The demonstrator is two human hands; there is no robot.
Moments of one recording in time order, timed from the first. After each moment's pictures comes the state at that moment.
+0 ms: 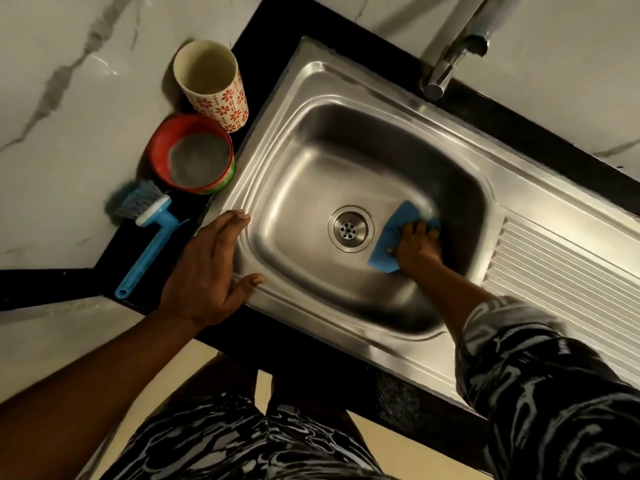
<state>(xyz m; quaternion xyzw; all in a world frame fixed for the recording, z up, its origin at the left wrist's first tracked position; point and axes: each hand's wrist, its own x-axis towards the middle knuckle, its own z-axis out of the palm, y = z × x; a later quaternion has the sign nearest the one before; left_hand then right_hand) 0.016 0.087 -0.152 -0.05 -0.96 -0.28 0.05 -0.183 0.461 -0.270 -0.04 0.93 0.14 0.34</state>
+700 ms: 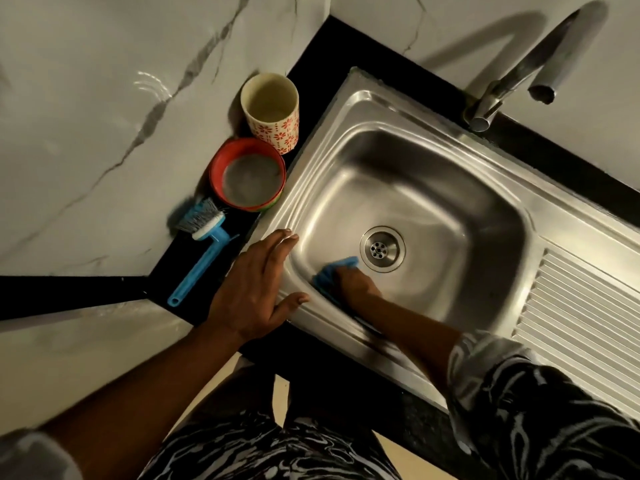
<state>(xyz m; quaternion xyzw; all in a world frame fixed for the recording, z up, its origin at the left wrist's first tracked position) 0.015 0.084 -0.149 -0.04 -0.96 -0.27 0.03 -0.095 0.305 -0.287 -0.15 0.88 -0.11 0.43</state>
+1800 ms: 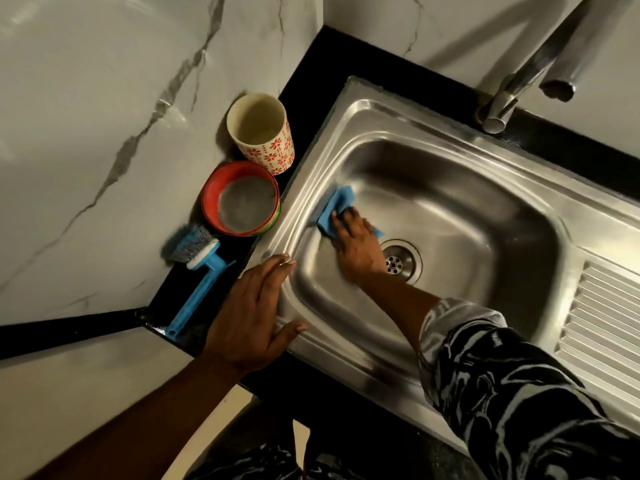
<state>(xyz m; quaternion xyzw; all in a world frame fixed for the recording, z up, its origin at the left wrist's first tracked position) 0.012 0.087 -0.150 -0.04 -0.97 -0.24 0.03 -0.183 0.271 -0.330 -0.31 0.92 -0.18 0.13</state>
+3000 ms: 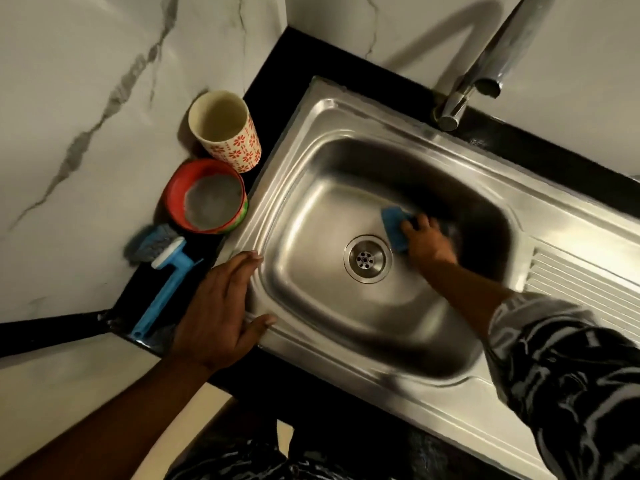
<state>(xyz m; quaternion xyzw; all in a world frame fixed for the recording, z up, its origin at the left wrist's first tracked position) 0.014 0.088 -0.151 -0.04 -0.96 -0.27 0.03 -0.235 0.427 -0.241 -0.16 0.94 0.05 0.28</state>
